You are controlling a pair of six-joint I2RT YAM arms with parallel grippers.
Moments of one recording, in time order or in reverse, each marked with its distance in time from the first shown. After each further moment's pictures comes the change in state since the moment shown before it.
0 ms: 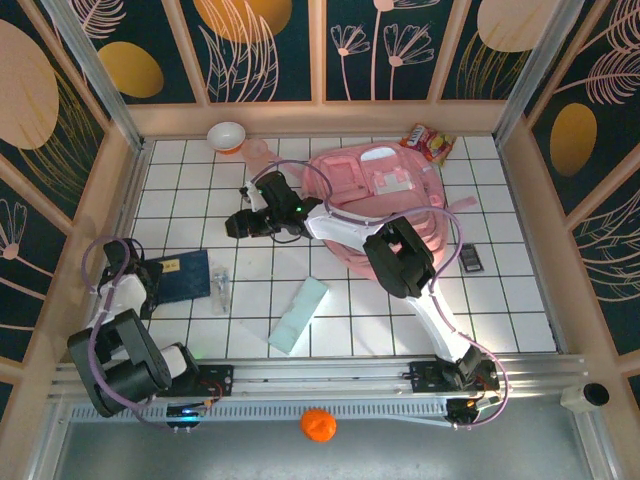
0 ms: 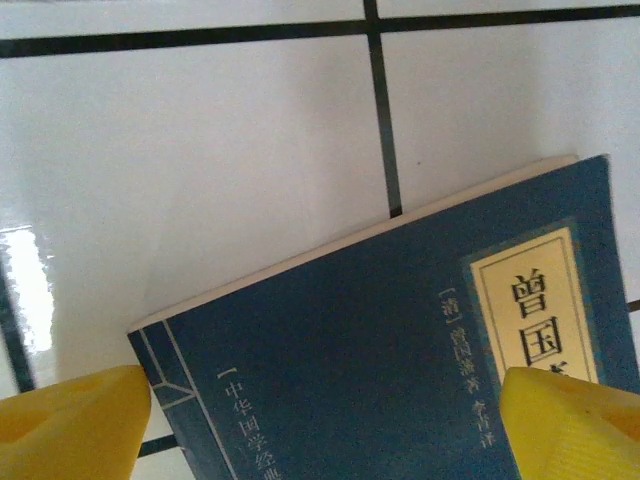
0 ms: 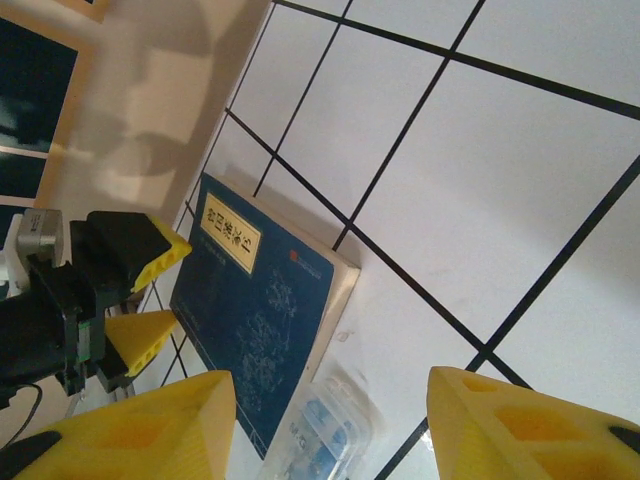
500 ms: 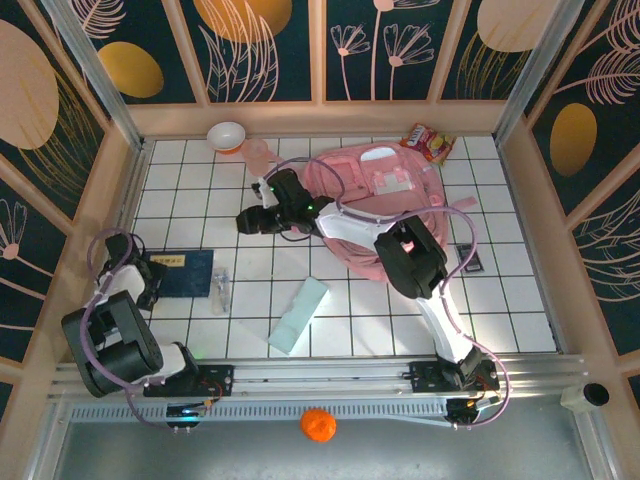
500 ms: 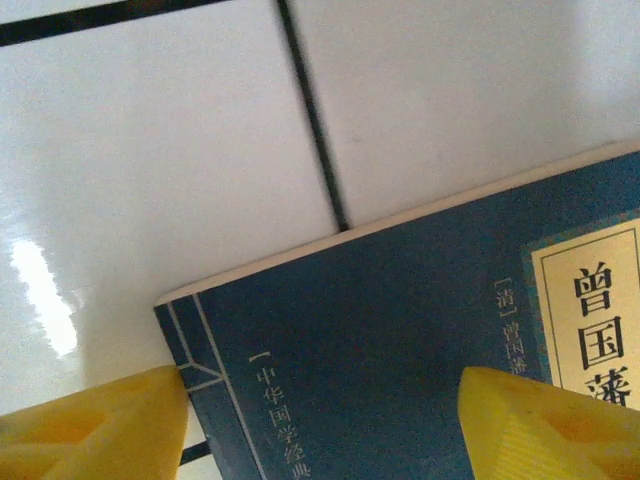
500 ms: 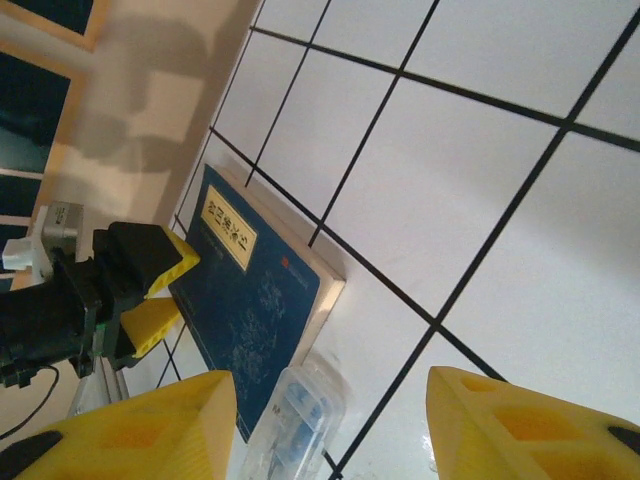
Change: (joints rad) left arm -0.033 0.108 0.051 0.029 0.042 0.109; right arm -0.038 -0.094 -0.127 0.036 0.028 0.014
